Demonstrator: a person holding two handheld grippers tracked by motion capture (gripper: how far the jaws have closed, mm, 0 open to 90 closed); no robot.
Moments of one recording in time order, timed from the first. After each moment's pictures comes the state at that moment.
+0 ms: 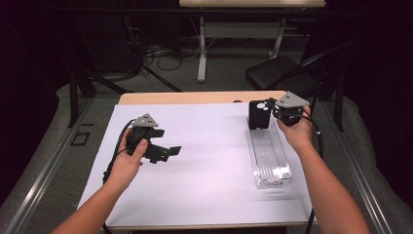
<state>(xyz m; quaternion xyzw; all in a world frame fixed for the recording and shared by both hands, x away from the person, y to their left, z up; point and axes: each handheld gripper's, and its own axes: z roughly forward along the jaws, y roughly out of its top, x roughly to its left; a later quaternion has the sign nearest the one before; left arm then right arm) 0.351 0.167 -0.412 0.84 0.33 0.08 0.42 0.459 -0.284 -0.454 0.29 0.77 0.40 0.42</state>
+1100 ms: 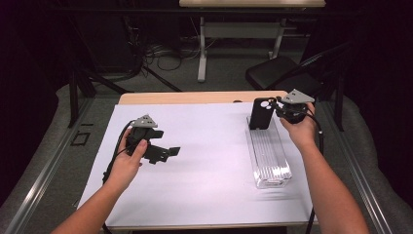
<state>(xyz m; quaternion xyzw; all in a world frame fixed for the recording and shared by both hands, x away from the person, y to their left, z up) 0.353 0.169 -0.417 0.84 0.34 0.08 0.42 0.470 -0.302 -0.460 0.34 0.75 0.39 0.40</state>
